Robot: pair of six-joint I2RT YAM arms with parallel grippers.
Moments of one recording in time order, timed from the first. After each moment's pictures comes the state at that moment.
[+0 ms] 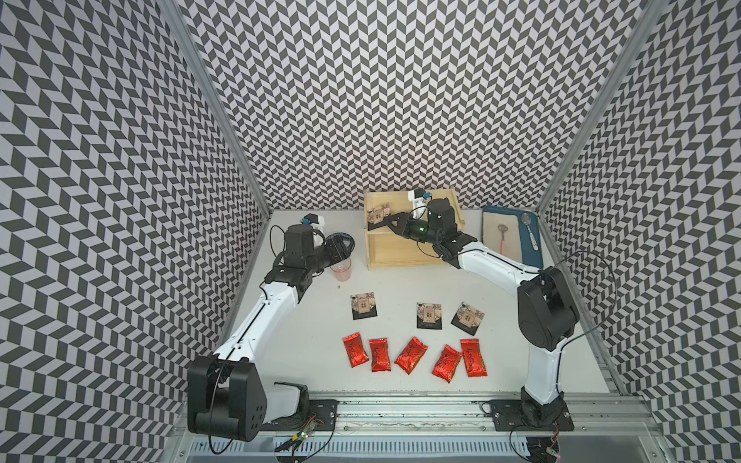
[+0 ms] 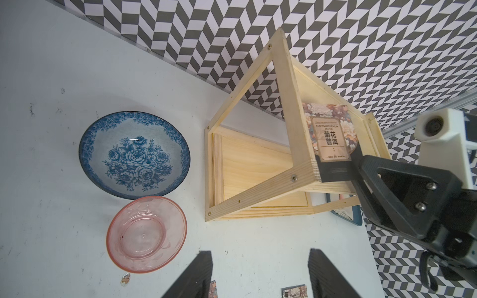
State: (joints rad) left arm -0.14 1.30 0.99 -0.19 0.37 -0.57; right arm 0.55 1.97 1.56 0.18 -0.44 0.82
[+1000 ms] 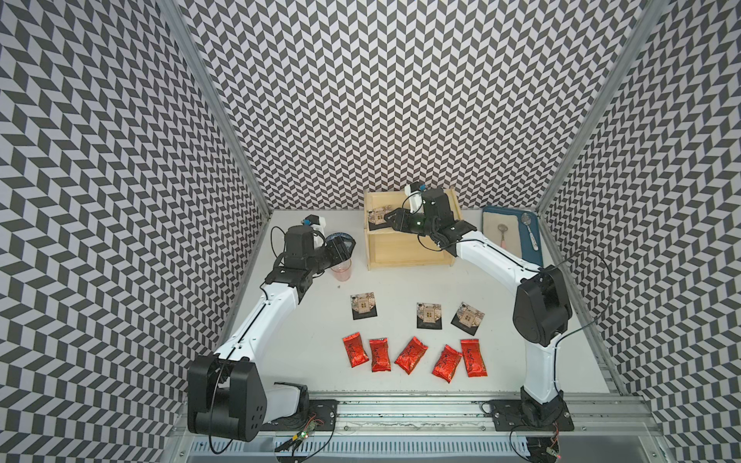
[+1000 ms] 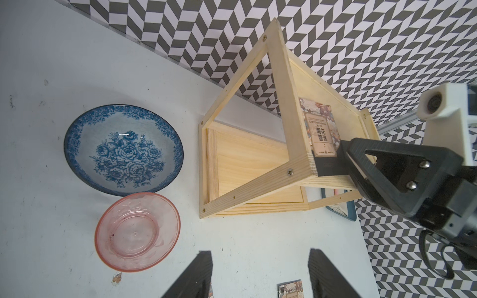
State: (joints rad) left arm -0.14 1.29 0.98 -0.17 0.40 -0.58; right arm 0.55 2.01 1.76 -0.14 -0.33 0.60
